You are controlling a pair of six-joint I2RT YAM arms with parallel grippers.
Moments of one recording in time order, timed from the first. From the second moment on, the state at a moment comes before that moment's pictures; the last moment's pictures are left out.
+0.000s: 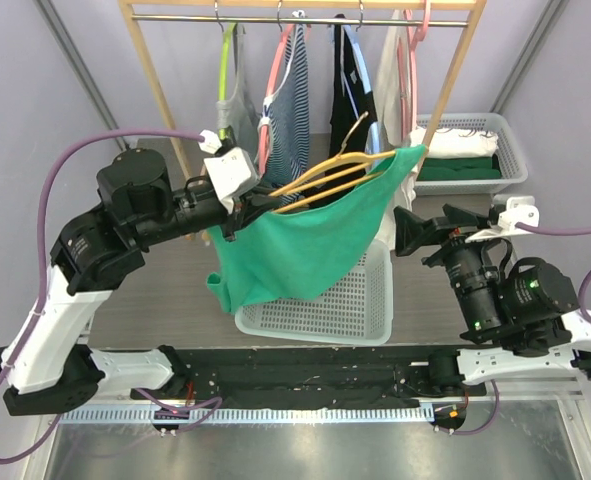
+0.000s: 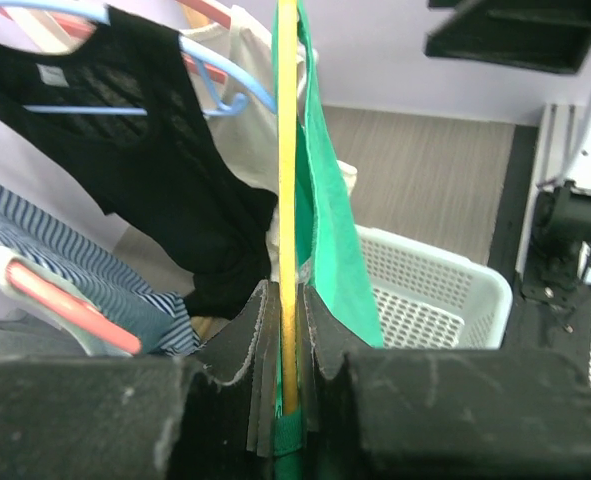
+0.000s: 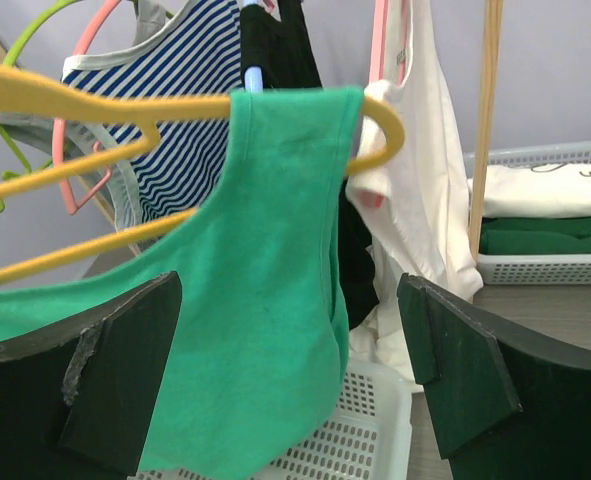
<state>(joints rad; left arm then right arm) -0.87 1.19 1.88 -0.81 0.24 0.28 1.55 0.68 1.11 0.04 1.34 -0.21</state>
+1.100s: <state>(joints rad) -0.87 1.09 1.80 -0.90 0.32 0.26 1.30 0.87 1.02 0.18 1.25 -0.07</state>
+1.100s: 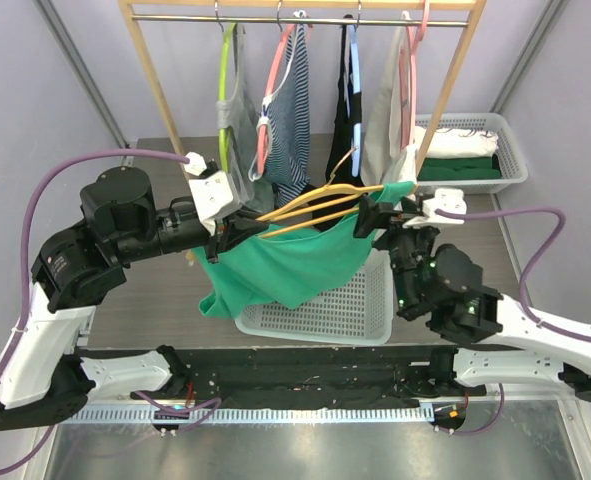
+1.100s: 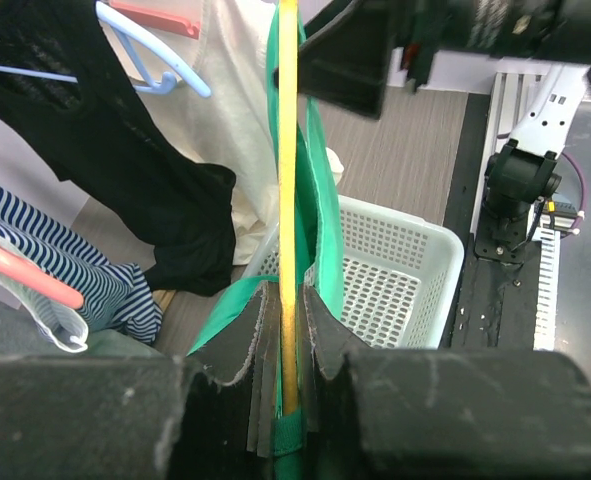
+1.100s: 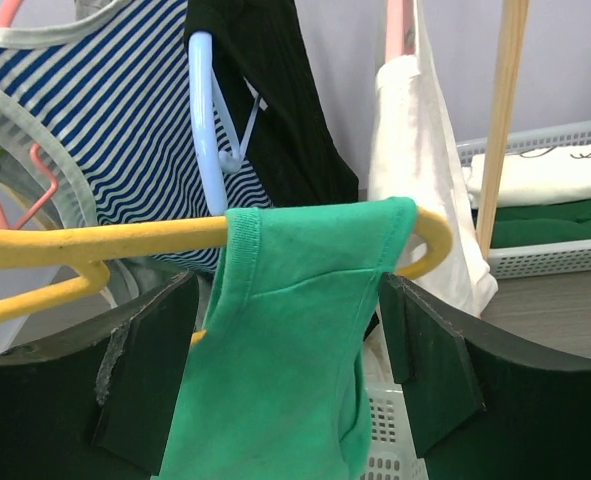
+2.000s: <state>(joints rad) -0.87 1.10 1.78 -0.88 0.32 0.28 1.21 0.72 1.05 -0.07 1.18 0.08</state>
